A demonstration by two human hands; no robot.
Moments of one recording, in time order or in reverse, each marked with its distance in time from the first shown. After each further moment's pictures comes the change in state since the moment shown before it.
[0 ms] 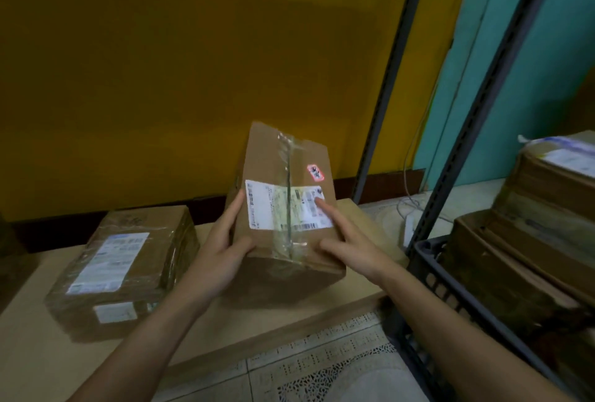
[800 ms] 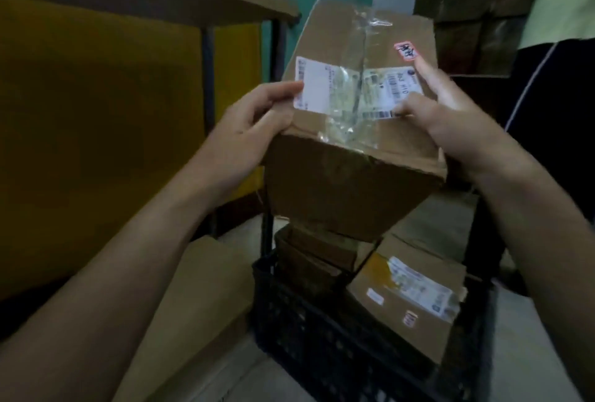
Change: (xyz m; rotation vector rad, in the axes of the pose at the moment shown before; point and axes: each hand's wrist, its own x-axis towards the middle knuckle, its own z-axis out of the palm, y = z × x) left_hand 0.000 0.273 0.197 -0.128 -0.562 0.567; right_hand -0.231 -0.213 -0.257 -0.327 0.948 -0.054
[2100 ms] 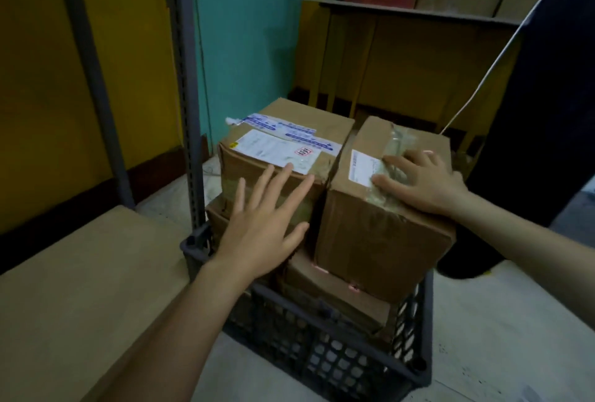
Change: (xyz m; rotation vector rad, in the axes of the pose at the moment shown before) left_hand -0.018 -0.186 0.117 0.907 -0.451 0.067; right_hand -0.019 0.193 -0.040 -1.125 -0.308 0.499
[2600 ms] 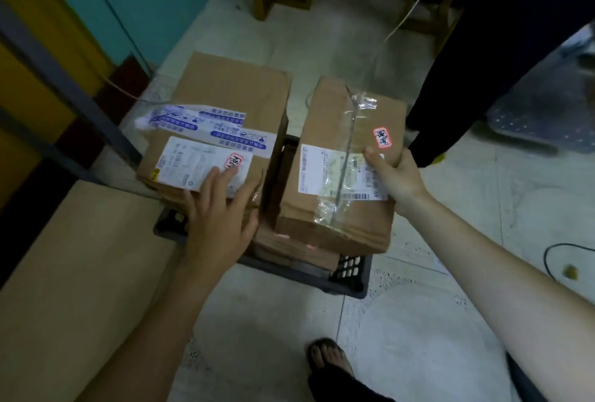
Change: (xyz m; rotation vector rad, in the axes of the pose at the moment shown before) left_hand 0.061 0.026 -0.046 -0.089 -0.300 -0.117; right_hand 0.004 0.040 0.001 1.256 -0.058 0.773
